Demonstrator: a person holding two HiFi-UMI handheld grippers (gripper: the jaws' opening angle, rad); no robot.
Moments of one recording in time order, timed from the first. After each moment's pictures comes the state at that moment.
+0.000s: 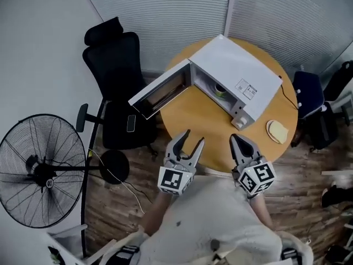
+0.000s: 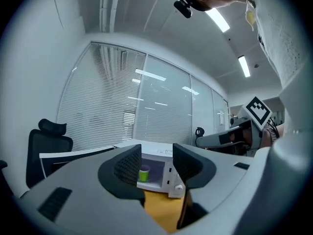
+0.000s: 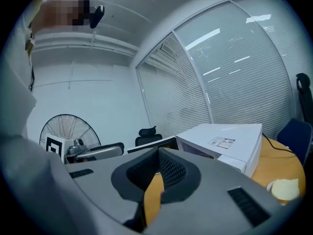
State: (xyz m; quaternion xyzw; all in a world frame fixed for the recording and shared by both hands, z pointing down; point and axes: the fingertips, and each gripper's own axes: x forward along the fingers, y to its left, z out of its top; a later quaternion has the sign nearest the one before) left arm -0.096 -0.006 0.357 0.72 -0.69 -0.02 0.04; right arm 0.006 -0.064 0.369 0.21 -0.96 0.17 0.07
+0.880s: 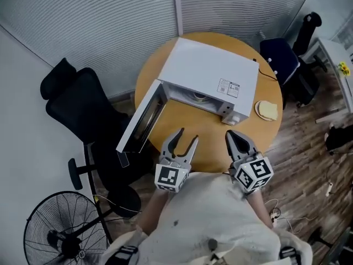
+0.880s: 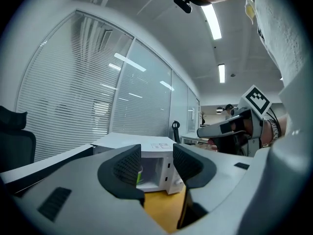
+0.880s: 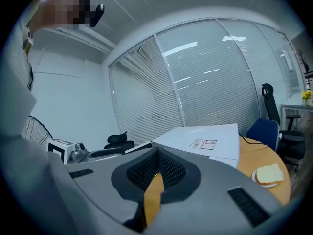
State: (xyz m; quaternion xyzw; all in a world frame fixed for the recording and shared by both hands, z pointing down) left arm -0.163 -0.108 0.392 0.84 -0.53 0.02 0.08; right arm -0.043 -0.124 0.378 0.40 -0.89 0.19 0.05
